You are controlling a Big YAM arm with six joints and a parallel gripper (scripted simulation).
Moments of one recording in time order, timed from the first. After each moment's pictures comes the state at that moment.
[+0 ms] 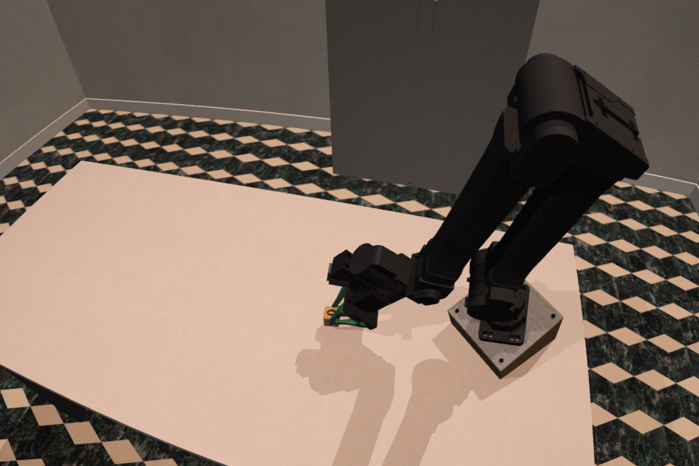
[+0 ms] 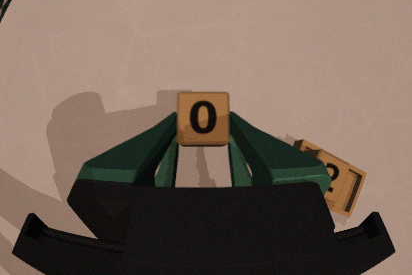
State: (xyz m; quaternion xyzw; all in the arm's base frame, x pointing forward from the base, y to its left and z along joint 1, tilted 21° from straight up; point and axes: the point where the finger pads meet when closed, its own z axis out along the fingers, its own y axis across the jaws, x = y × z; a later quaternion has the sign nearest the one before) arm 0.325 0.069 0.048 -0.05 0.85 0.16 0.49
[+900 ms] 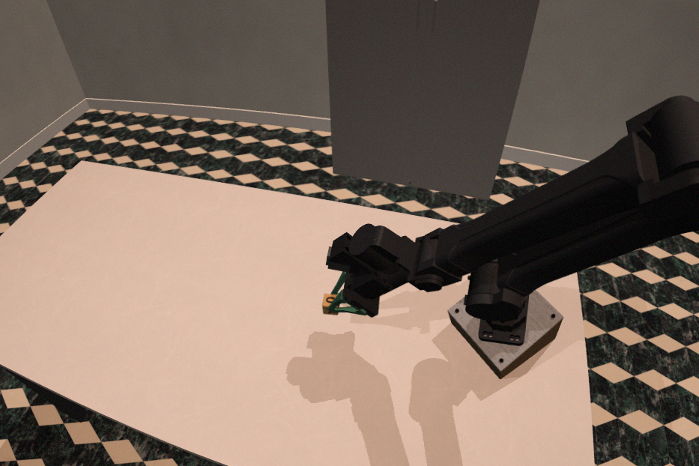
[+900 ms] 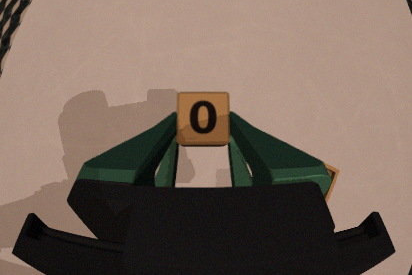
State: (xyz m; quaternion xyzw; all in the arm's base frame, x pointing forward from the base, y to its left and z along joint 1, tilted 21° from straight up) arm 0.314 0.056 0.088 -0.05 0.85 0.15 0.49
